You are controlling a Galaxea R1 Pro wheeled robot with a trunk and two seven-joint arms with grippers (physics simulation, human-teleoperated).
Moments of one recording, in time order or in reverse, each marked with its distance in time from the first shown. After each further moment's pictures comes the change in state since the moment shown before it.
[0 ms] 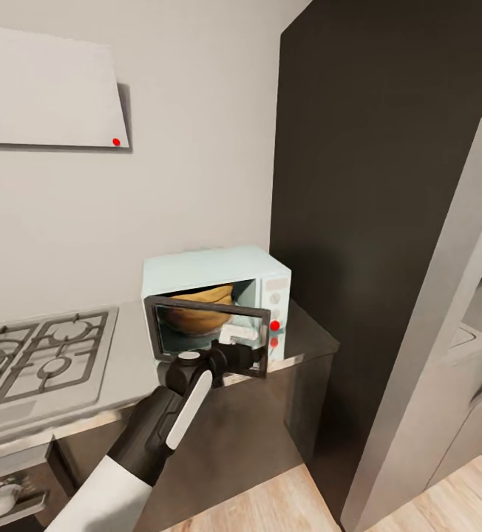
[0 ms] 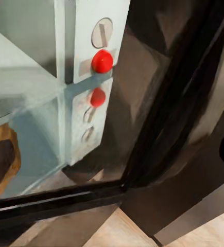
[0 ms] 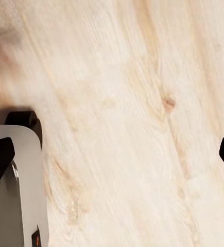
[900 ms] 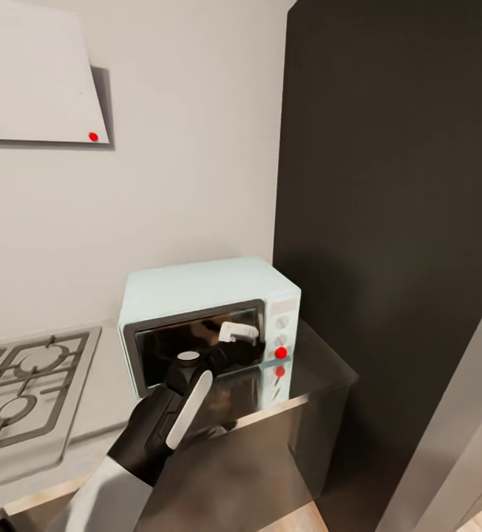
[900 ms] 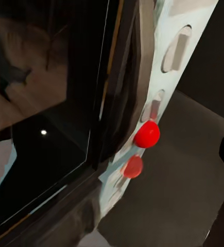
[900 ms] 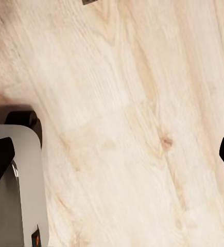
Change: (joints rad) left arm 0.000 0.000 -0.001 0.000 0.004 -0.051 -0.001; right arm 0.000 0.000 0.000 0.000 0.001 0.001 0.000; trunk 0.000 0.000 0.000
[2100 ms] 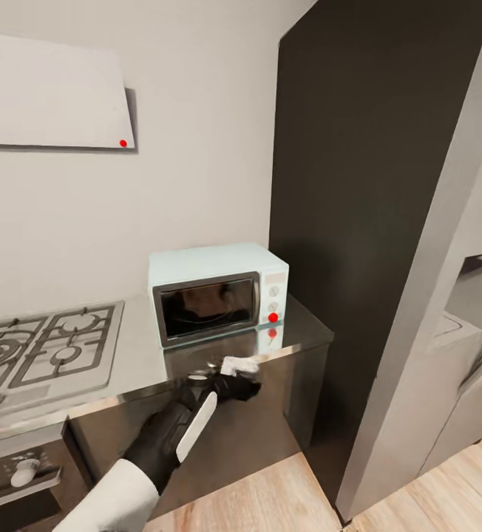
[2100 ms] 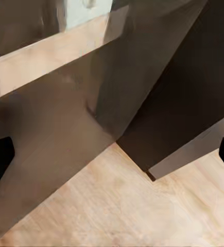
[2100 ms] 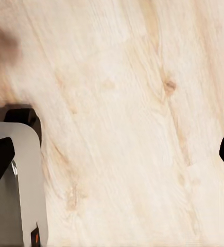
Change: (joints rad) left arm 0.002 -0.013 -0.006 0.290 0.020 0.004 0.000; right arm 0.006 -0.001 0.000 0.000 0.000 -0.001 -0.001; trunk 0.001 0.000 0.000
